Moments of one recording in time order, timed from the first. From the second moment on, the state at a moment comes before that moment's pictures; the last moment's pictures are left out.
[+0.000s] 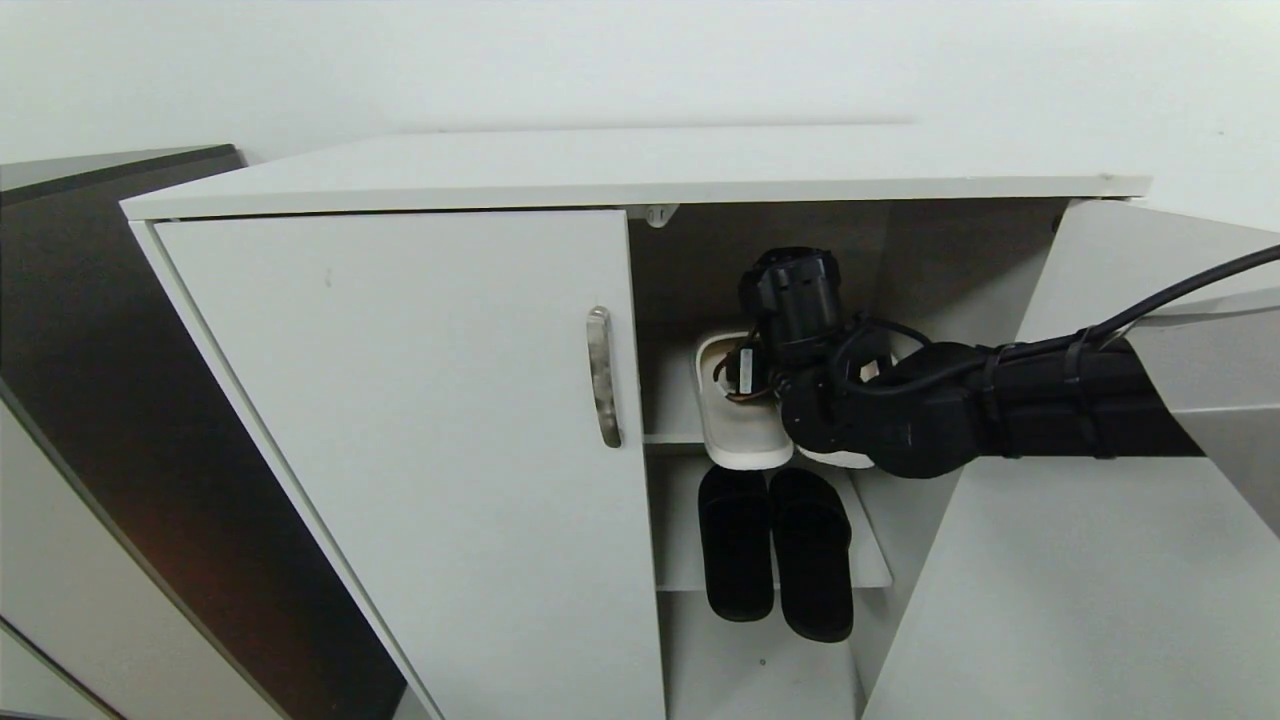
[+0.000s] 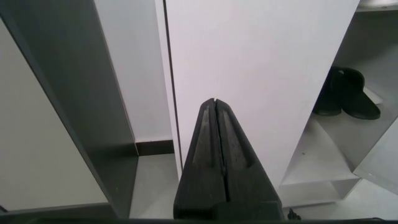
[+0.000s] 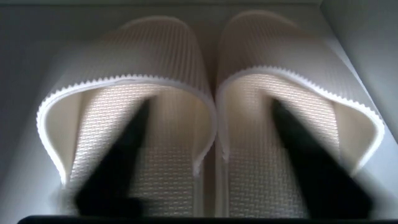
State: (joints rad) left arm 0.00 0.00 0.00 0.00 -0.06 0.01; right arm 0.72 2.12 -1.63 -0.16 -0.75 0.25
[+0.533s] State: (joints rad) left arm 0.00 0.00 0.00 0.00 -0.06 0.01; right arm 0.78 1.96 -1.39 -0.19 -0.75 0.26
